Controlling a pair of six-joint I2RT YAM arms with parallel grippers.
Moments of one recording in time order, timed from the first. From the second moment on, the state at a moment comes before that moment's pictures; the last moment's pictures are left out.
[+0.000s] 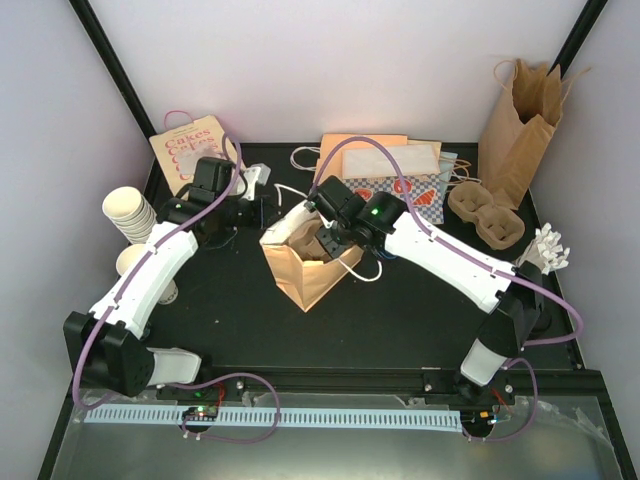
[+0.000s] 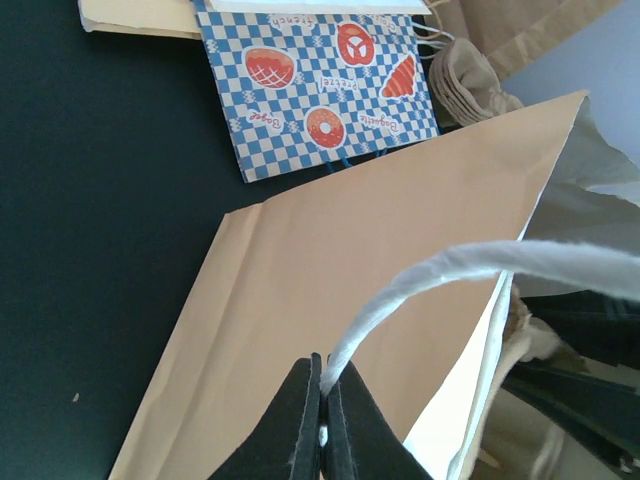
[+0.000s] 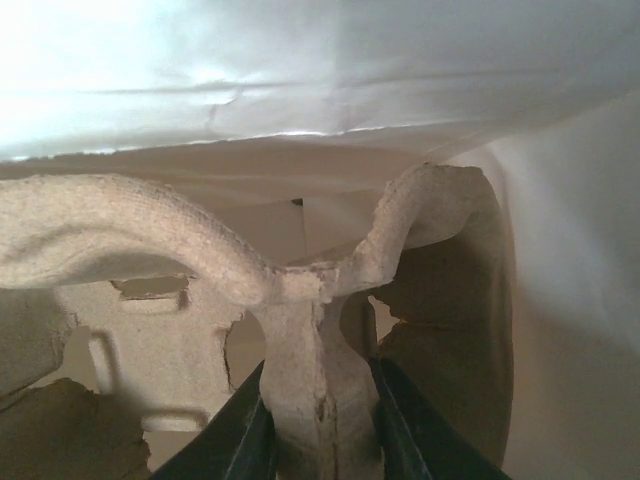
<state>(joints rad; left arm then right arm) -0.29 1.31 1.21 -0.66 0.55 -0.33 0.92 1.67 1.65 -1.01 0.23 0.14</state>
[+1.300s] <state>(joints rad) -0.26 1.25 1.20 -0.58 0.61 -0.40 0.93 1.87 1.85 -1.22 0.17 0.06</state>
